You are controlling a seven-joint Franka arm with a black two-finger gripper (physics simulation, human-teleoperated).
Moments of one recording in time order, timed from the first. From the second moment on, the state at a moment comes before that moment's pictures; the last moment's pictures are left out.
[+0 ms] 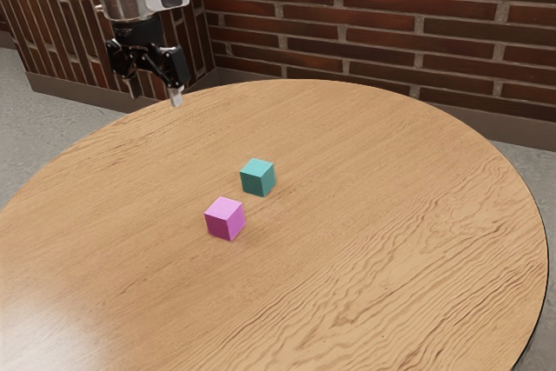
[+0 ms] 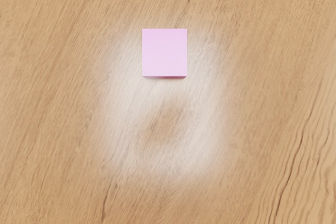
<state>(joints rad) 0.00 0.00 0.00 -1.57 0.00 1.56 0.00</state>
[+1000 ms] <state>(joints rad) -0.14 0.12 0.11 -1.57 0.15 1.58 -0.07</state>
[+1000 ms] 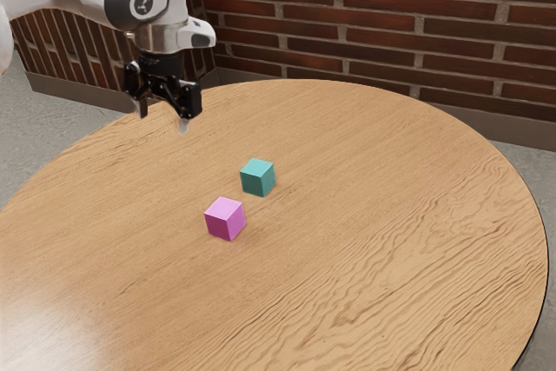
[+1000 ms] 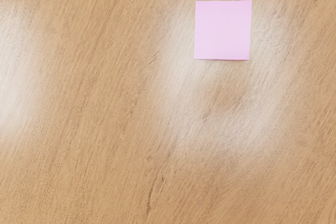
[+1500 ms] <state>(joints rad) -0.08 0.44 0.13 -1.45 0.00 1.81 -0.02</state>
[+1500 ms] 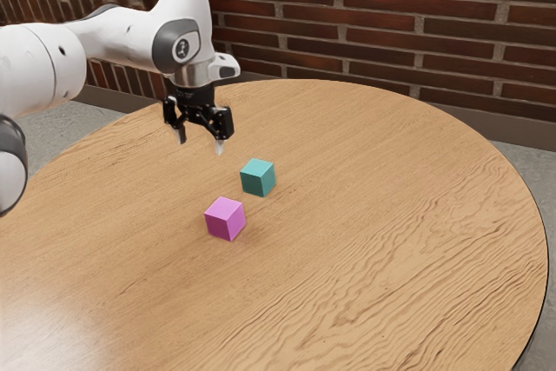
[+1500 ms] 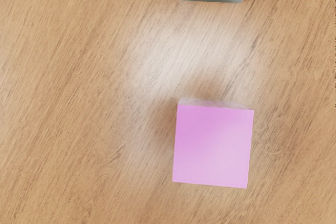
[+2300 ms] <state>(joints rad) -0.02 0.94 0.06 -0.92 -0.04 1.88 0.13</state>
